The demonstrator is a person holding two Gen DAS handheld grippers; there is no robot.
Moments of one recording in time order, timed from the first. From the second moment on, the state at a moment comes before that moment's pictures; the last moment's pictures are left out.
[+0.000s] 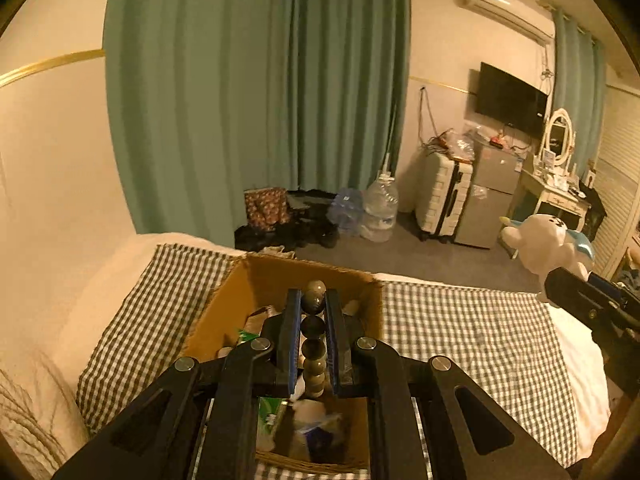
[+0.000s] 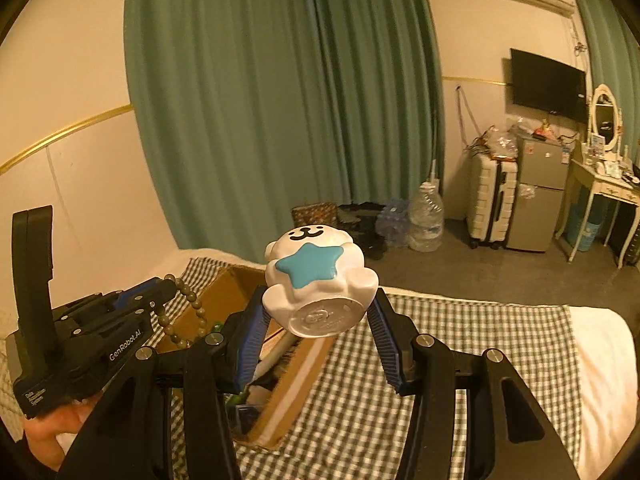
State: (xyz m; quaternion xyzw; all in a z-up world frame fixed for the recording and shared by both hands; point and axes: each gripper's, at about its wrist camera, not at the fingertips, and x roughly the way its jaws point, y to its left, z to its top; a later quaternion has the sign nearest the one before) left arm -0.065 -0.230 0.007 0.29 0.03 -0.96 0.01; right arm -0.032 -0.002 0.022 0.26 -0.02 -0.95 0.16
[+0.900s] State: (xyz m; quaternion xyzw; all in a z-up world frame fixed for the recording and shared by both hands) left arm -0.141 -0.276 -0.116 0.42 0.06 -0.90 0.03; right arm -0.135 -0.103 -0.092 0.36 0.04 -0.90 0.22
